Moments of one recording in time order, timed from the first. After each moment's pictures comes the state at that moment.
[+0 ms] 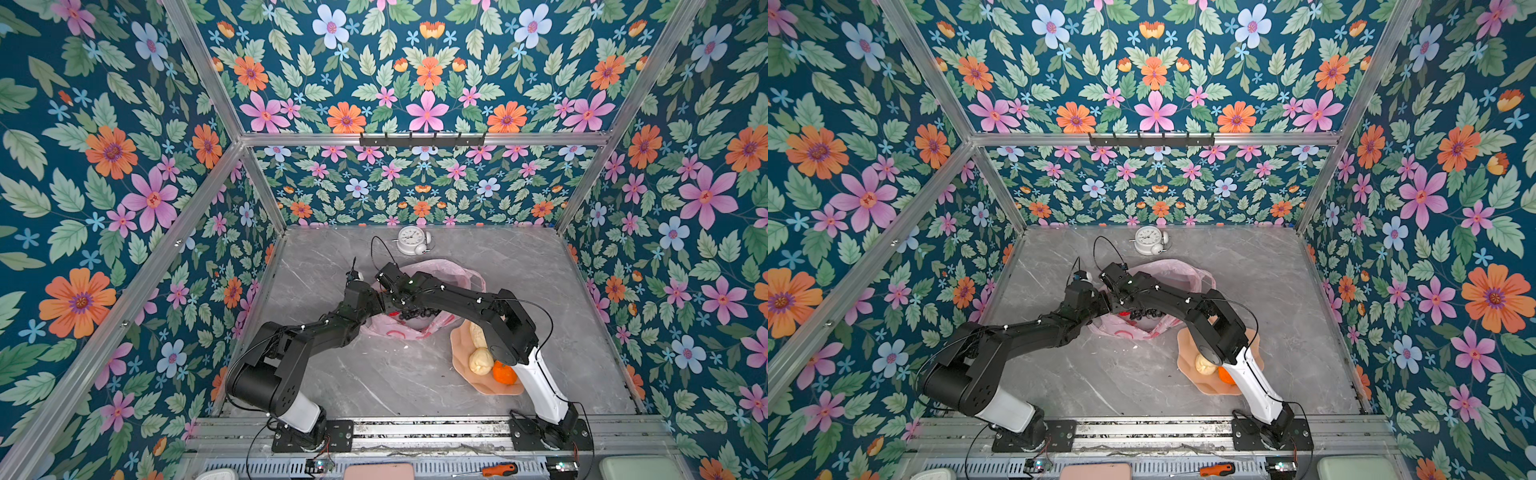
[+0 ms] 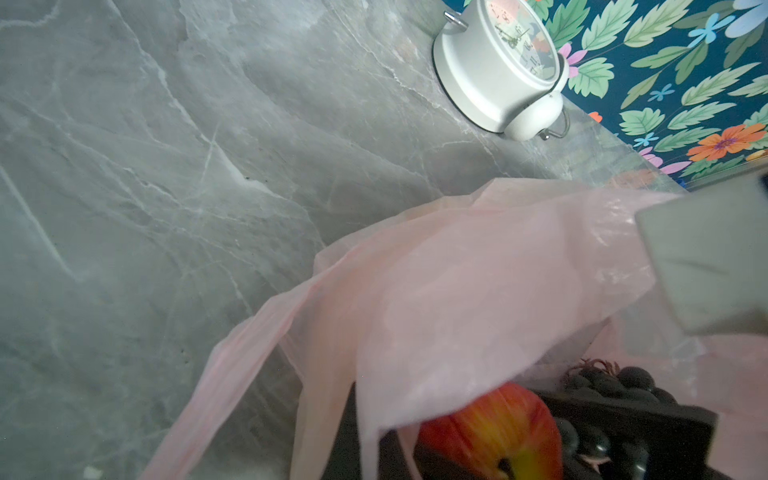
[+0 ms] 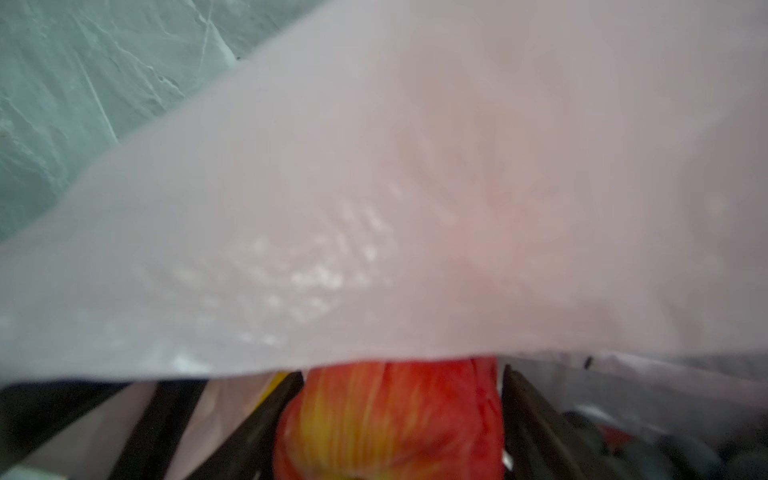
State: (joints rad) left arm -0.43 1.56 0.62 0.30 -0.06 -0.65; right arm 0.87 2.29 1.89 -0.68 0.16 0.58
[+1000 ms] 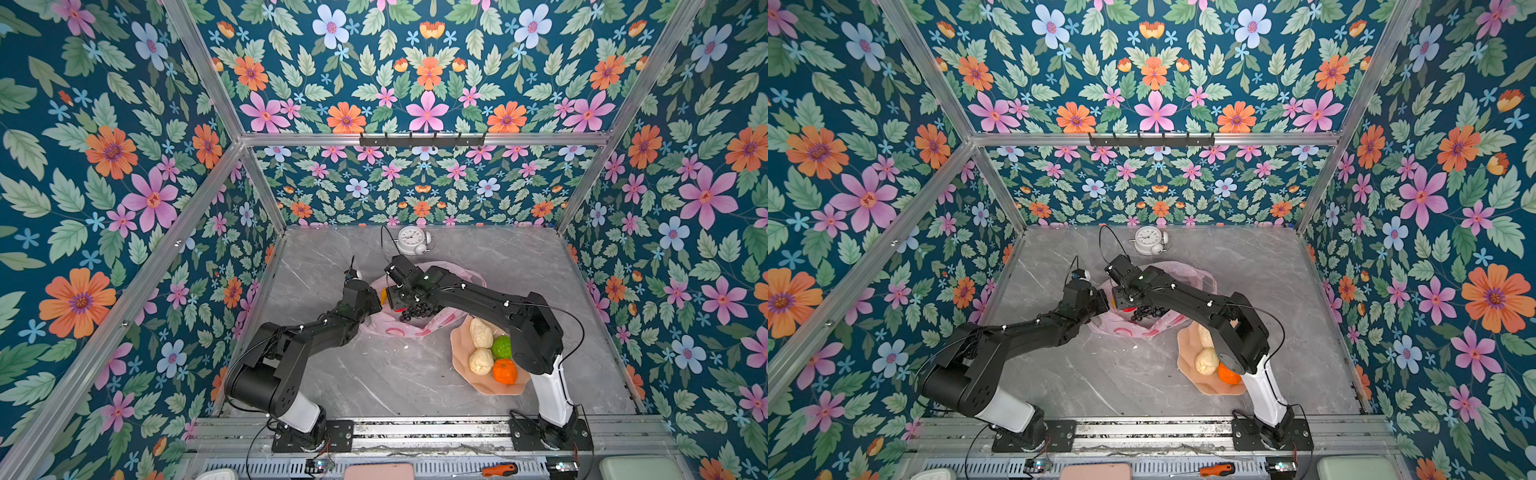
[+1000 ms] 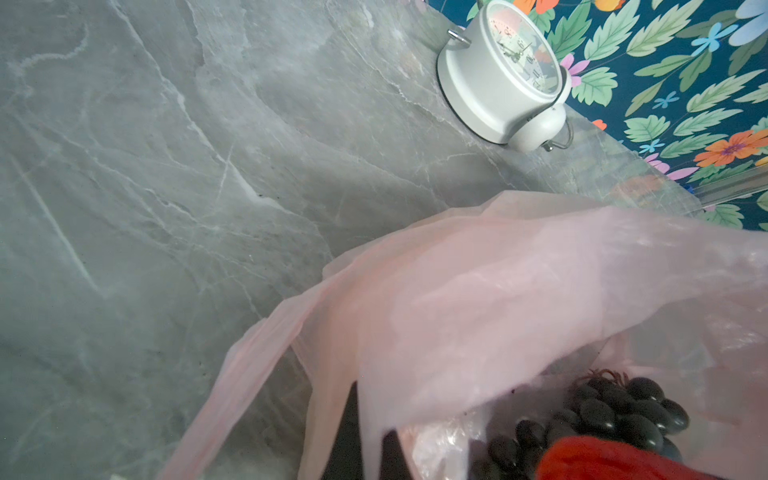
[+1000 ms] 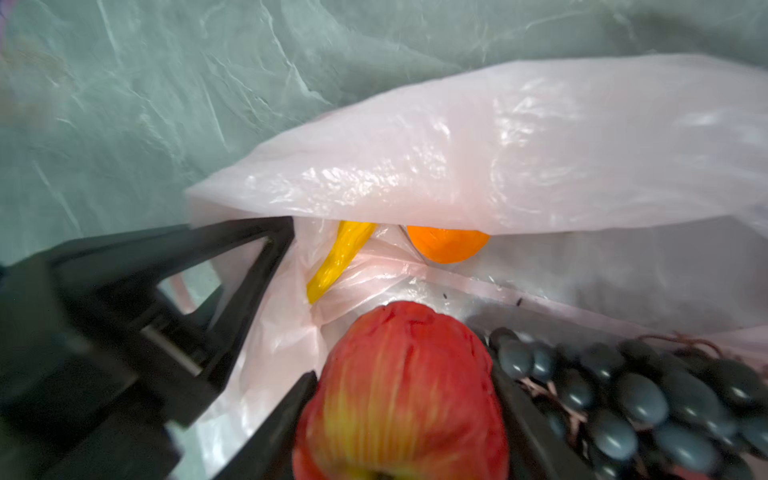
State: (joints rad) left arm -0.42 1.55 0.63 0.30 -0.08 -0.63; right arm 0.87 2.05 1.75 -0.70 0.13 0.49
